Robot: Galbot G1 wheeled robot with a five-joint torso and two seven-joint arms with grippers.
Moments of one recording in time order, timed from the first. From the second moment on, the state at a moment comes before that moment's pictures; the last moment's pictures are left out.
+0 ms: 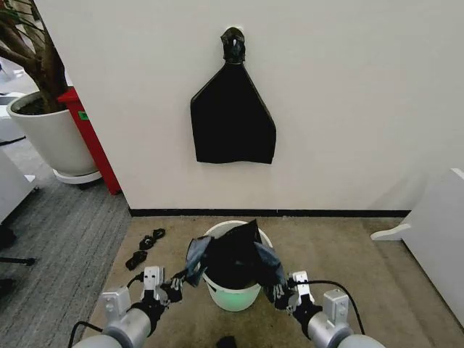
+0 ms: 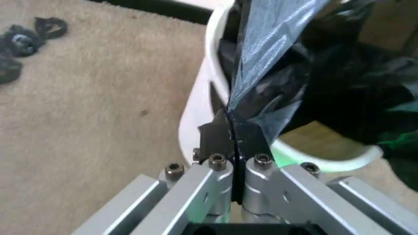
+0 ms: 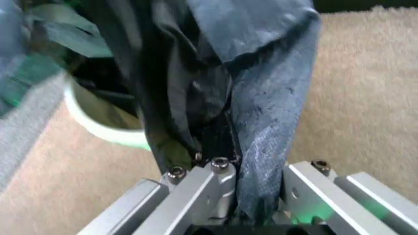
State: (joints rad) left arm 1.73 -0.72 -0.33 -2.40 -1.09 0.27 -0.52; right arm -1.60 0.84 0.12 2.30 0.82 -0.36 0.42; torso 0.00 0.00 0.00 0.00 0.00
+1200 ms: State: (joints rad) left arm 1.60 -0.69 -0.29 -2.16 -1.01 0.29 -0.54; right arm -1.56 0.87 0.11 2.07 0.76 -0.38 0.45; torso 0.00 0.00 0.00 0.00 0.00
